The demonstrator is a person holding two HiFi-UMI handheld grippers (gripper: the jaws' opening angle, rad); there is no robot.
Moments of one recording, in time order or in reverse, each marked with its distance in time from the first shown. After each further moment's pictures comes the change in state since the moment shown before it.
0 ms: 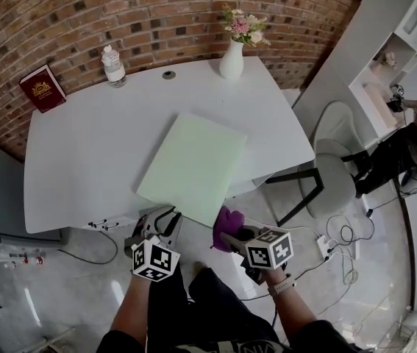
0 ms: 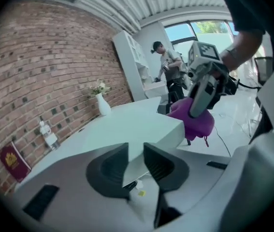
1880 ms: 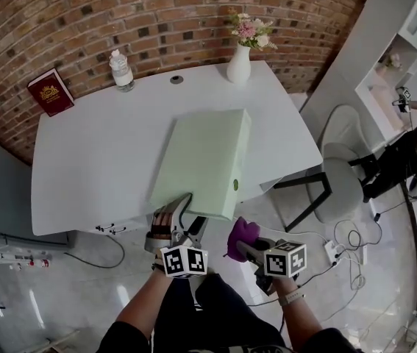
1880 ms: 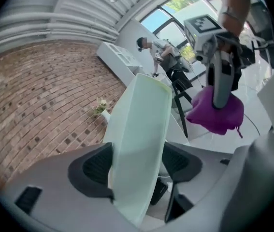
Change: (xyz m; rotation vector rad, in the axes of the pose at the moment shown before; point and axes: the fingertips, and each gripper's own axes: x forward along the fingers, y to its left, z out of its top) left arm 0.028 0.000 0.042 0.296 -0.038 0.234; right arm -0.015 -0.021 -0.027 0.163 -0.064 -0.021
